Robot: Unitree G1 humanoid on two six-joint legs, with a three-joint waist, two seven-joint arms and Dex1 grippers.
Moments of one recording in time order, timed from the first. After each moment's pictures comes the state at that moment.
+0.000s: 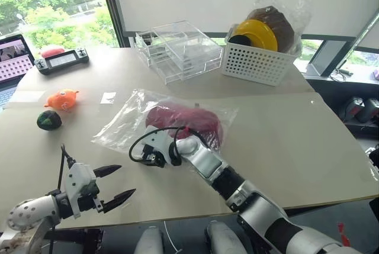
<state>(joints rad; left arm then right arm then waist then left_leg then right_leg) 0.39 0.71 0.33 -0.34 -0.45 0.18 -1.01 -0.77 0.09 0.58 0.47 -0.07 0.44 0.64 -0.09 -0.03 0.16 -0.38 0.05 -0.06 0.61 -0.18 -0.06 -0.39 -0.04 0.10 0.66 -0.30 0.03</state>
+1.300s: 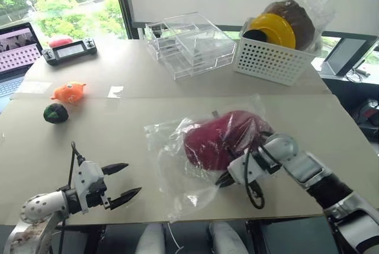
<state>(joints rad) 0.30 0.70 0.24 -0.26 -0.43 0.13 -1.02 -0.59 -0.79 0.56 0.10 0.01 -0.41 1.44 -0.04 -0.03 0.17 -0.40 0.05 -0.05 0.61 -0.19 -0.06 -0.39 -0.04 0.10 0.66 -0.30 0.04</state>
